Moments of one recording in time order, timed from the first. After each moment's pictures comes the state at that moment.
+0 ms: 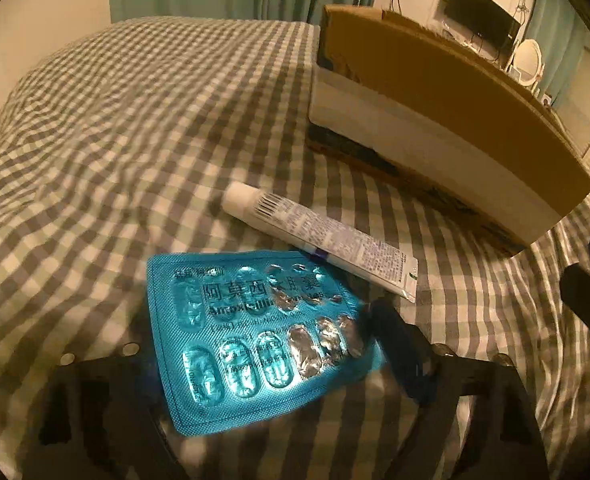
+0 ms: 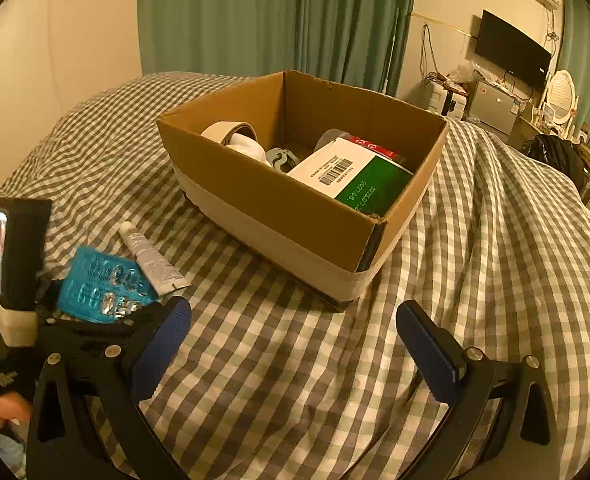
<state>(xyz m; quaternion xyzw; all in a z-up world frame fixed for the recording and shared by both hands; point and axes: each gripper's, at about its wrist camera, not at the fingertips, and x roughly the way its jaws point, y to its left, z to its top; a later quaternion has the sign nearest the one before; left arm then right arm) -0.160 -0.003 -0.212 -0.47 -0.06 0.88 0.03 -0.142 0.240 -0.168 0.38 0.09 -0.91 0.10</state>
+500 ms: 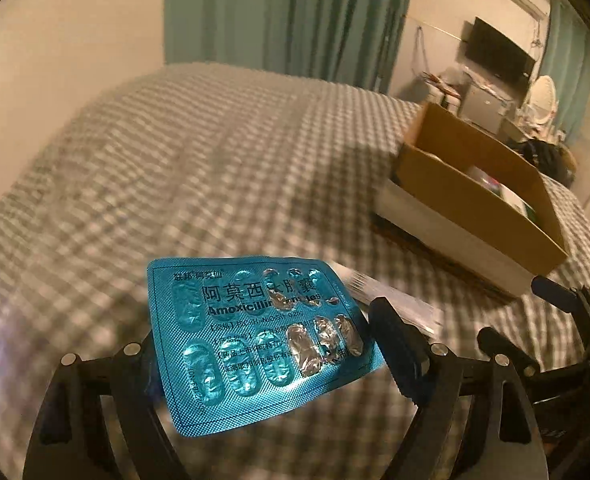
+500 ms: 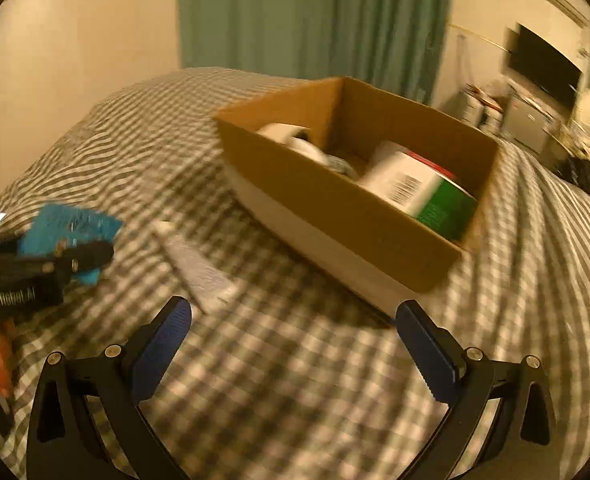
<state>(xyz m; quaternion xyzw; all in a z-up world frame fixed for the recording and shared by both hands) -0.141 -0.068 -0.145 -0.41 -0.06 0.91 -0.04 -0.144 0.202 -0.171 0.38 0.11 -0.90 0.18</state>
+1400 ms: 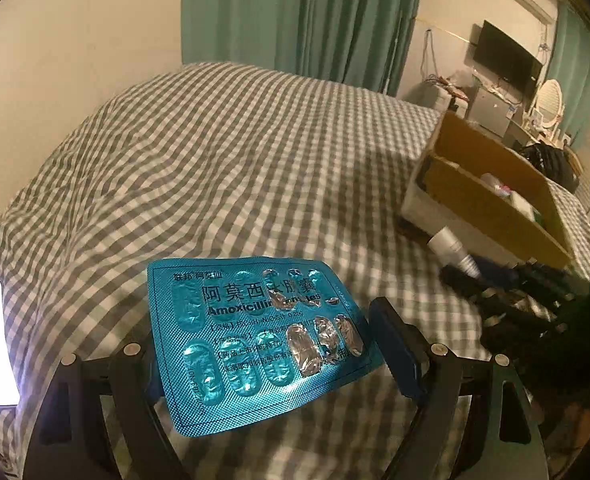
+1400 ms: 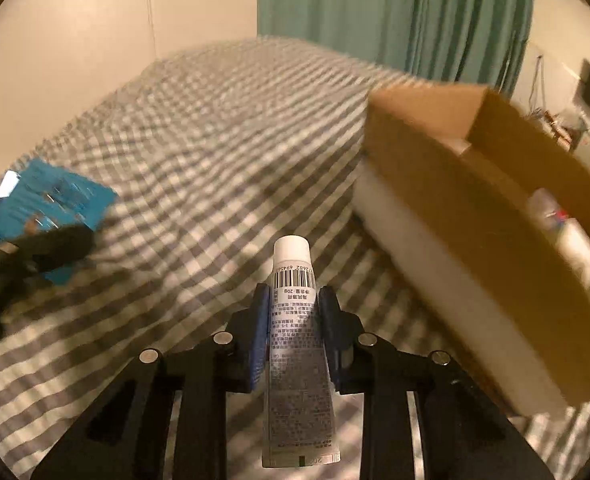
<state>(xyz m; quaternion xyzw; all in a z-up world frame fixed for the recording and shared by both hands) -0.127 -0.090 -0.134 -0.41 -0.07 0.91 -0.04 -0.175 0.126 -0.196 0.38 0.14 -0.87 0.27</state>
